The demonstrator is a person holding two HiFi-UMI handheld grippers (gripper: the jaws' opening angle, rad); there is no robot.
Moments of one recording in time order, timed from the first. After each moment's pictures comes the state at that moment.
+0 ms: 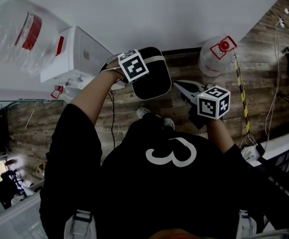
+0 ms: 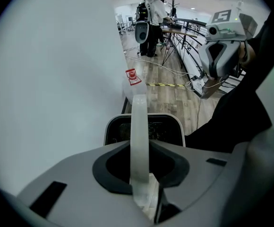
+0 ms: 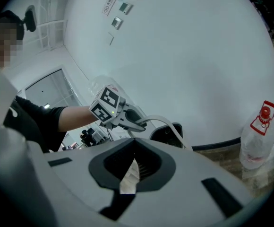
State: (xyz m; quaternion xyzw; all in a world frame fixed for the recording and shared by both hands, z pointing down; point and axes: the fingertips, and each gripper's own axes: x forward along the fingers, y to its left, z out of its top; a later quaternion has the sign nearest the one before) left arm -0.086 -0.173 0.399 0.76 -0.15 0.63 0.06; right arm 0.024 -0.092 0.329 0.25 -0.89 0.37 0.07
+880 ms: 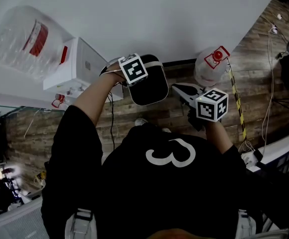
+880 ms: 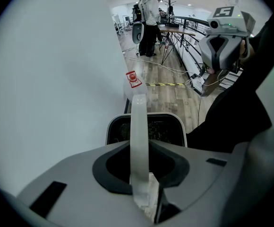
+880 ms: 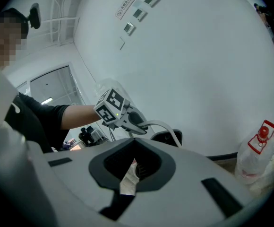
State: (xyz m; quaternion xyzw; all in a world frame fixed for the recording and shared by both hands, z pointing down) left arm -0.084 -0.180 0.365 0.76 -0.15 0.64 0.03; right arm 0.028 -0.092 0.287 0.26 -0.91 0.31 0.06
